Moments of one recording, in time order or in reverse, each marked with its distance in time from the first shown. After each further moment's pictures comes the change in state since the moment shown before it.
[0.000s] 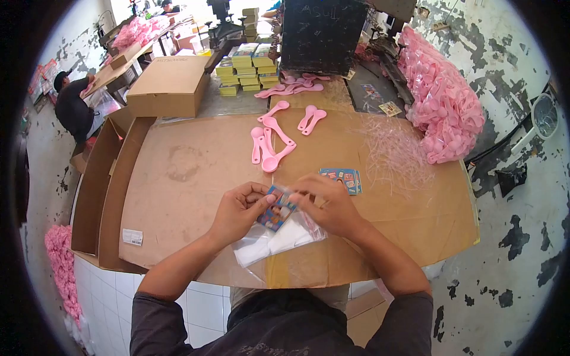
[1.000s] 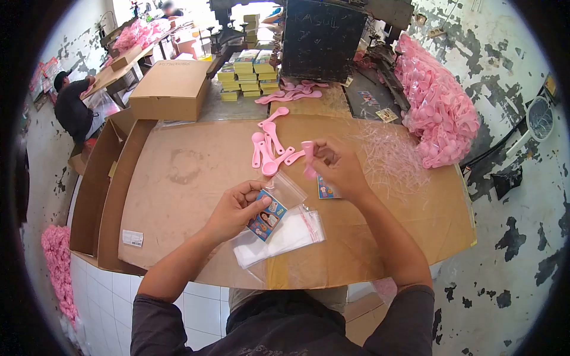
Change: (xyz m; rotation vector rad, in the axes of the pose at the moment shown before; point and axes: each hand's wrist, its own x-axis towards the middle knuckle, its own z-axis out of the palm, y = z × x) left_hand 0.000 0.015 -0.009 -0.188 -0.092 -0.071; right_hand 0.047 0.022 -0.036 0.005 0.098 0.089
